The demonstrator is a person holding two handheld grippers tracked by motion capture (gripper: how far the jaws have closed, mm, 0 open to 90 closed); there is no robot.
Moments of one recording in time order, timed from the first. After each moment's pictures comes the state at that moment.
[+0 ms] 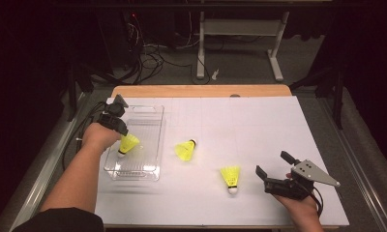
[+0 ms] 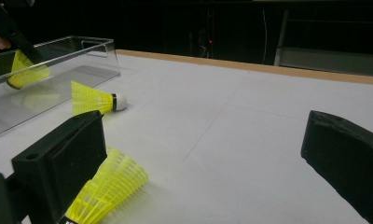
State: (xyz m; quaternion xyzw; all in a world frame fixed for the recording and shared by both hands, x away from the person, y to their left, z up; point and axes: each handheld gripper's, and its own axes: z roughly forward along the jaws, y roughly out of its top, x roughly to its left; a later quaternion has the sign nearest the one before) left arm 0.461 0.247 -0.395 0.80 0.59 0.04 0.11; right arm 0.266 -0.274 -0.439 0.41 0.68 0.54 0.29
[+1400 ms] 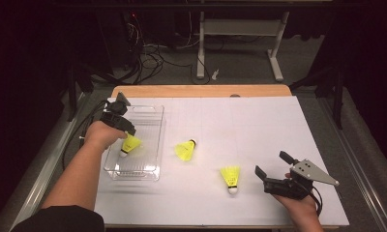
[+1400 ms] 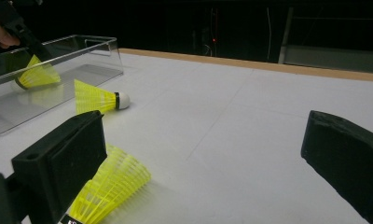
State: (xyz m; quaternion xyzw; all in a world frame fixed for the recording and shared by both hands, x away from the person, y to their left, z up) left arm 0.467 0.243 -0.392 0.80 0.58 0.01 0.12; right arm 0.268 -0.274 -0.441 0.41 0.68 0.54 0.28
